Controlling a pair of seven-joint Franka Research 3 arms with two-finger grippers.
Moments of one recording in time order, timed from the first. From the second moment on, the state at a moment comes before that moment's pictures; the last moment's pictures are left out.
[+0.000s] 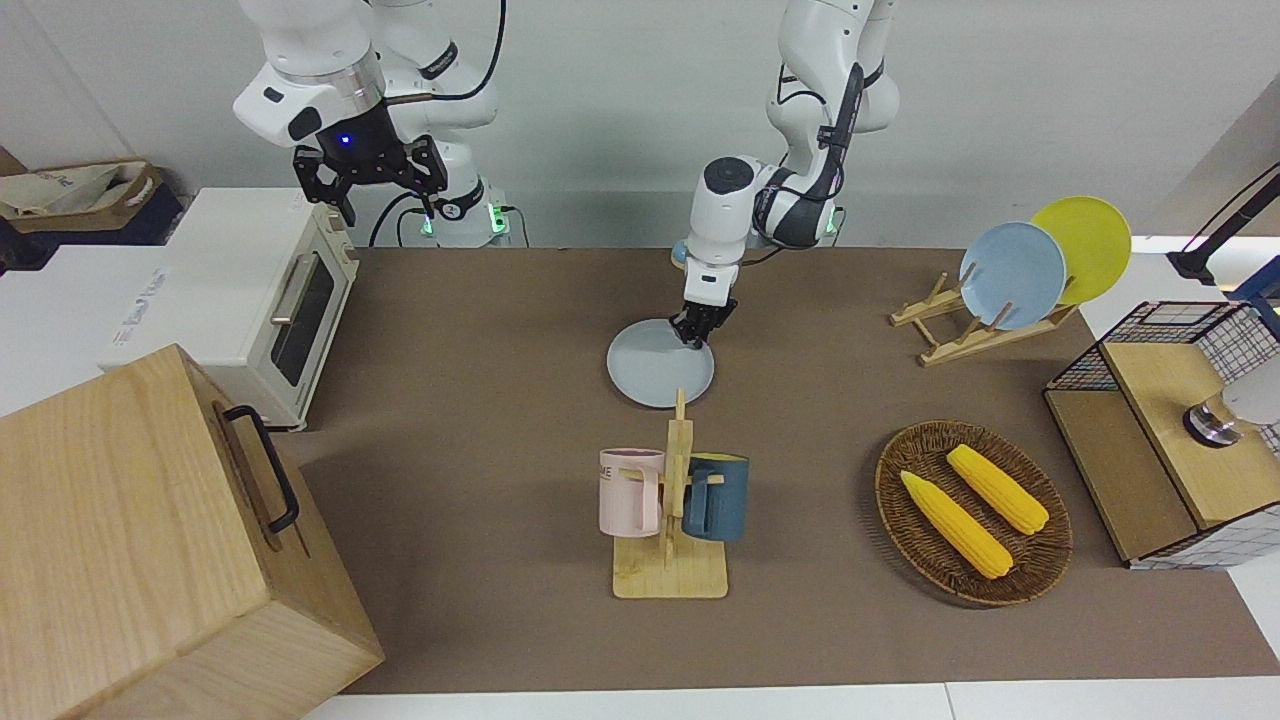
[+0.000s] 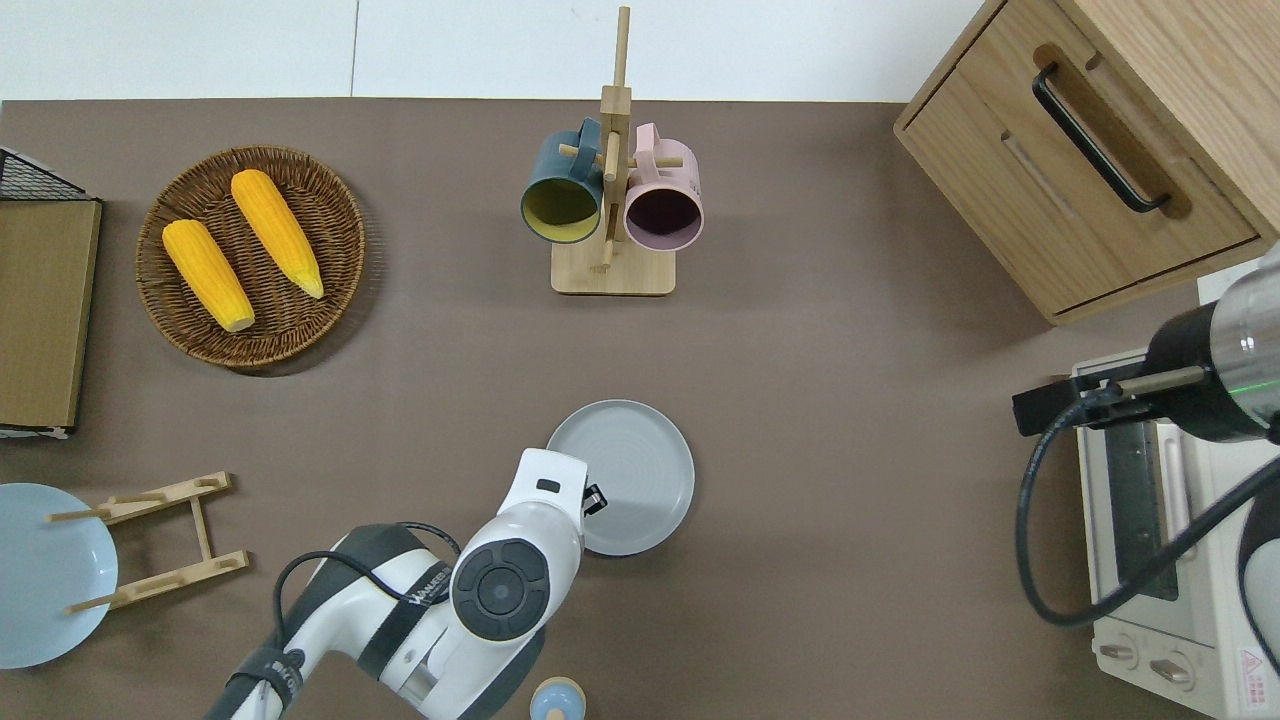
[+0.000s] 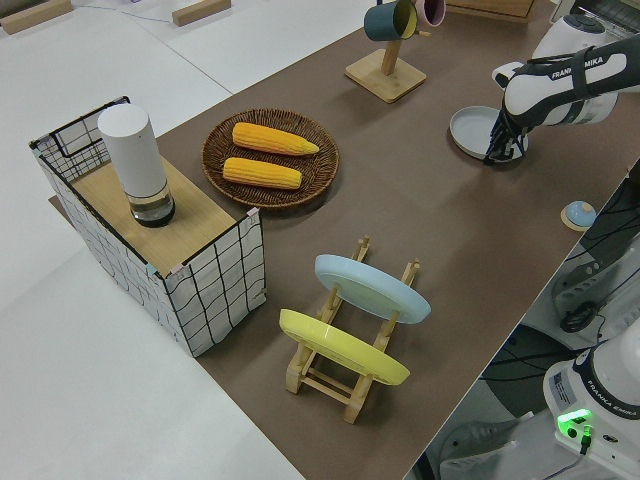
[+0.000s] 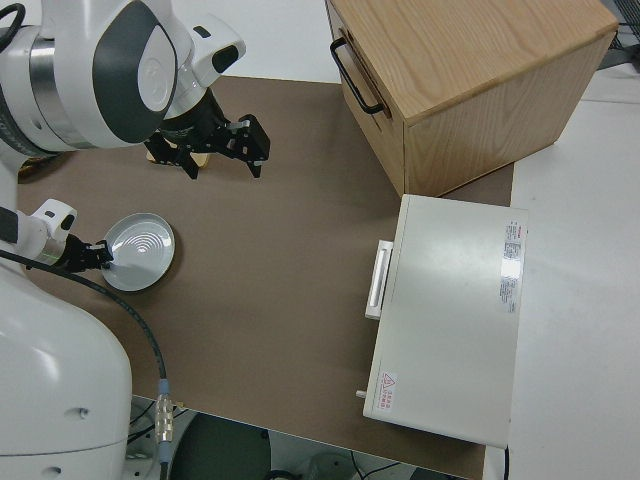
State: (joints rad) left arm -0.07 0.06 -0.58 -2.42 0.11 2.57 -1.24; right arm 0.02 -0.01 0.12 -1.48 0.00 1.39 0.02
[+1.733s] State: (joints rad) left arm -0.23 0.28 -0.58 -2.16 0.27 2.46 -1.55; right arm 0.02 -0.01 0.12 -1.48 0.00 1.39 0.02
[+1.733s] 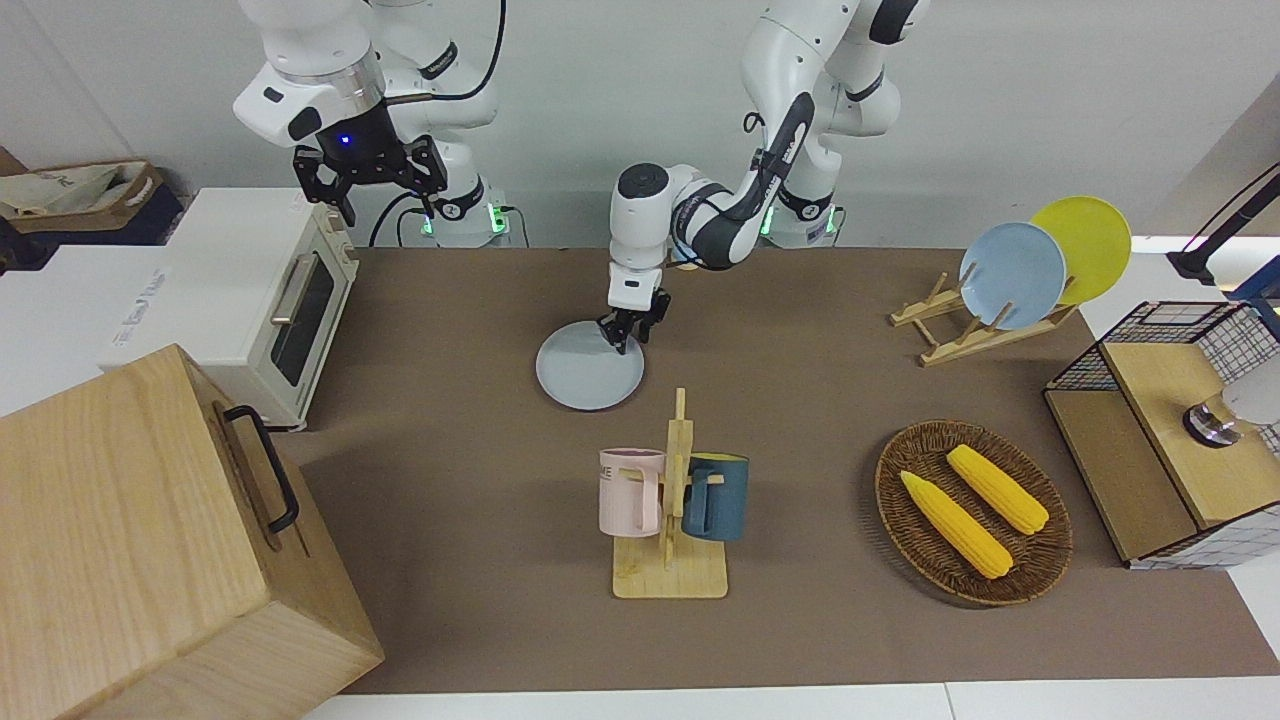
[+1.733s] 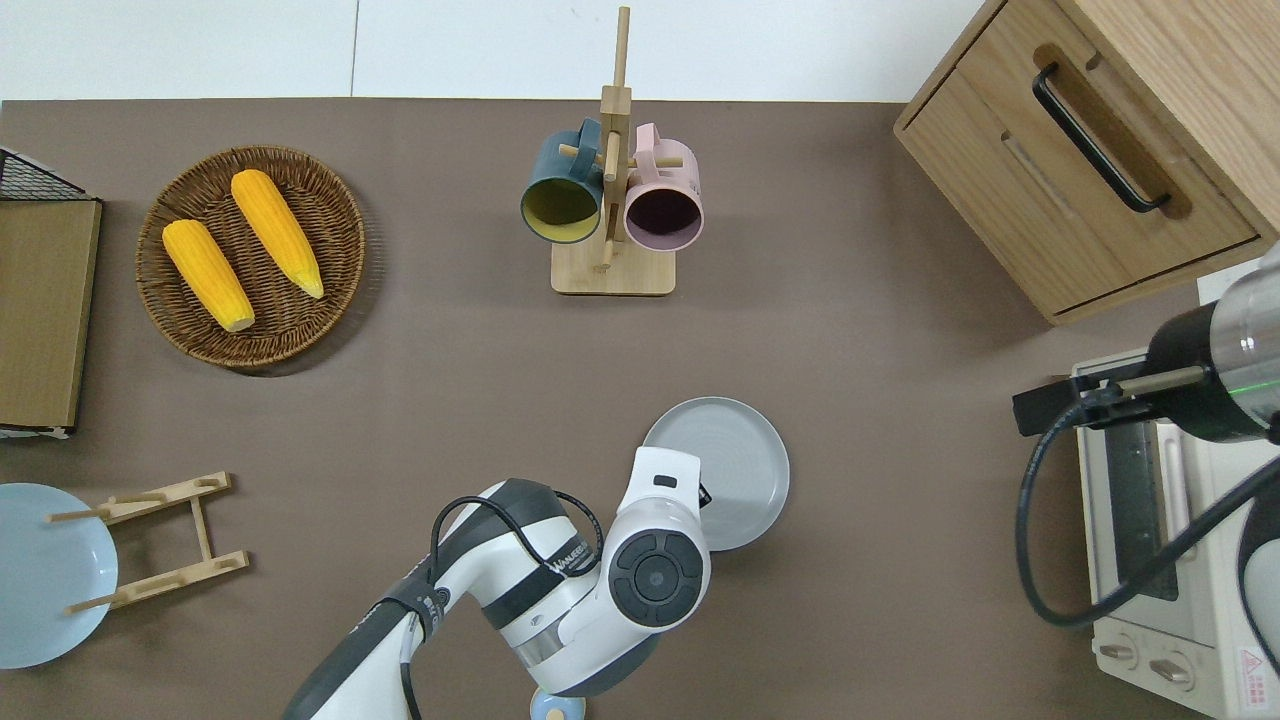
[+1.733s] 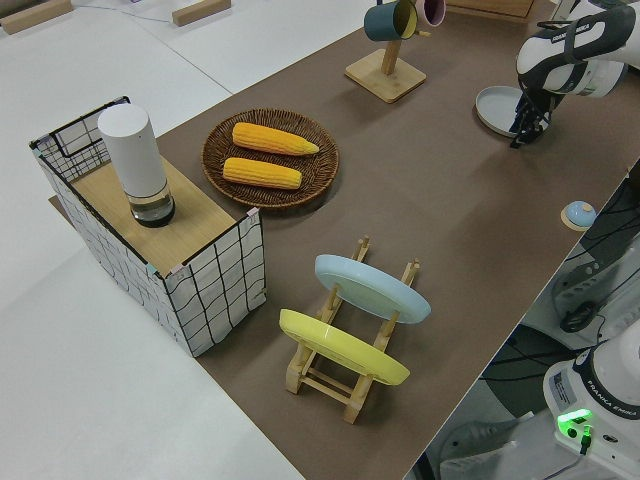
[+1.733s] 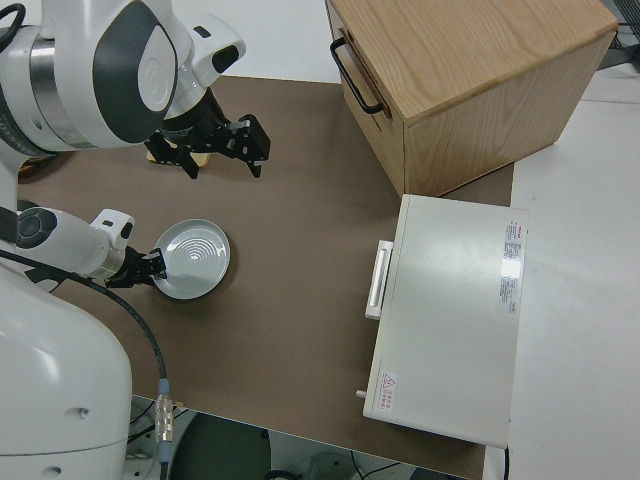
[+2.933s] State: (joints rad) left arm -0.18 0.27 -0.57 -1.99 0.28 2.17 -1.34; right arm 0.02 -0.01 0.12 -1.48 0.00 1.39 0.02
